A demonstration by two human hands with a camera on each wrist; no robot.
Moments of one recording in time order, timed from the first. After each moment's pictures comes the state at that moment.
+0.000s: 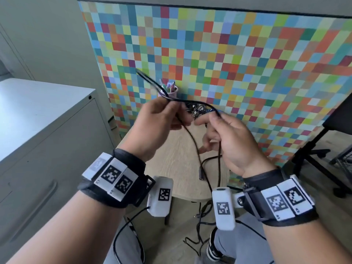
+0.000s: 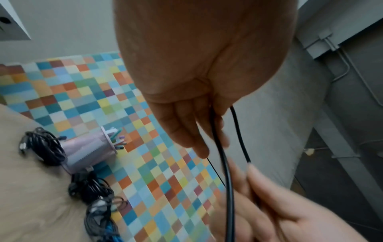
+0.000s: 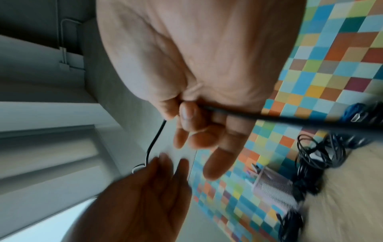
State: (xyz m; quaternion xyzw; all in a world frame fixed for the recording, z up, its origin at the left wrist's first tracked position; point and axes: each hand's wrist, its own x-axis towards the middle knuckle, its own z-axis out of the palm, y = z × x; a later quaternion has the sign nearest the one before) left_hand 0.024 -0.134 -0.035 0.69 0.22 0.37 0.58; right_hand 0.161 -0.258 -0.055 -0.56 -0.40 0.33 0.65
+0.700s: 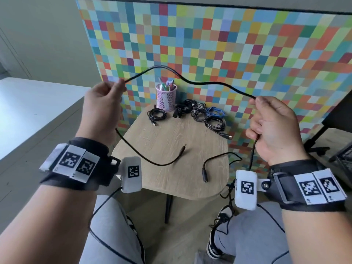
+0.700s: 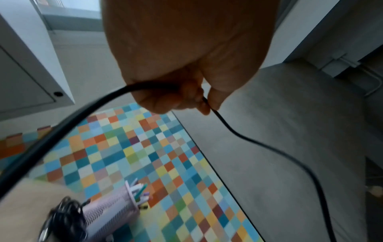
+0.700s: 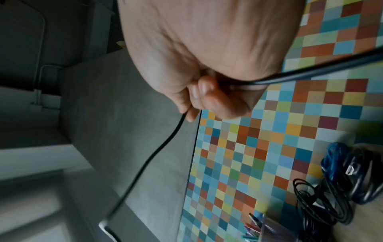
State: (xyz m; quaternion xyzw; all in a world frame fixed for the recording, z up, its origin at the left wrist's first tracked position) left_hand -0.023 -0.062 -0.030 0.61 0.37 0.50 0.50; right_hand 0.228 -0.282 -0.049 -0.56 -0.25 0.18 0.77
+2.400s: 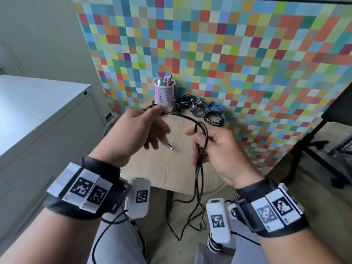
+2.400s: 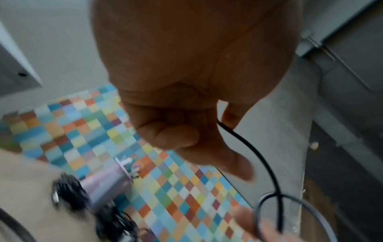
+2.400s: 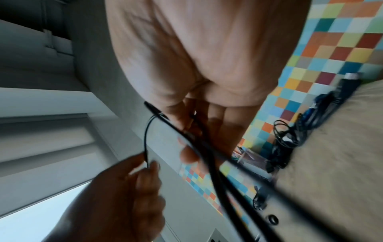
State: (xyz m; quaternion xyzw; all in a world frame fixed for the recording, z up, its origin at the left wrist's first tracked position) left_hand -0.019 -0.128 -0.038 0.74 0.30 0.25 0.54; right_hand 0.144 -0.265 -0.092 -0.61 -0.40 0.32 0.61
